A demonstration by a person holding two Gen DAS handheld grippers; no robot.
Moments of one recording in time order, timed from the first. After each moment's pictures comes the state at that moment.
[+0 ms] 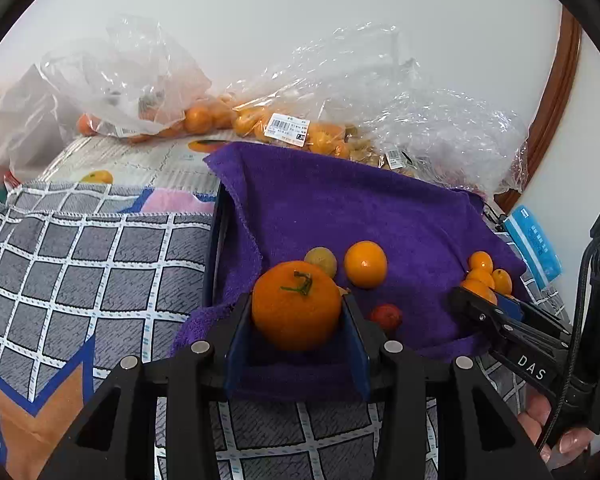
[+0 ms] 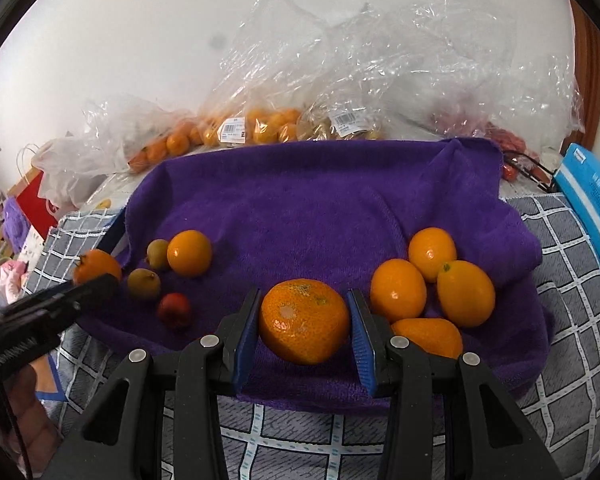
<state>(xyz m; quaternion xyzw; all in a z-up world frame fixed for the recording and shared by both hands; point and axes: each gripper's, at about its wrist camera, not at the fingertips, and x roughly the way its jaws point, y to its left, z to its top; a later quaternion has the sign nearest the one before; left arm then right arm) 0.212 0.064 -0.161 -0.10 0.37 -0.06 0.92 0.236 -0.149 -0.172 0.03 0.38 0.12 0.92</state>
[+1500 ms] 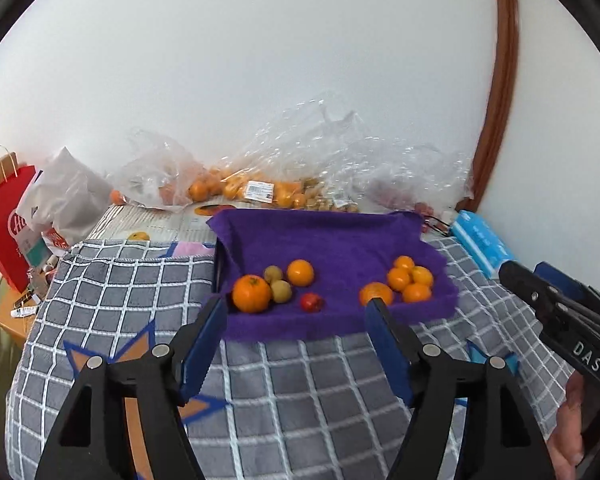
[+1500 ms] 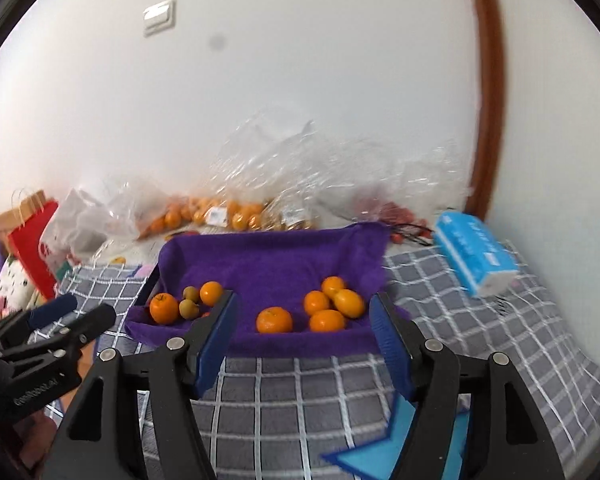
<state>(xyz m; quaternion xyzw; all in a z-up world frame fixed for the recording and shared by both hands) 0.085 0.026 -0.060 -0.05 0.30 -0.06 0.95 0.079 -0.178 -0.050 0.02 0.27 0.02 0.96</state>
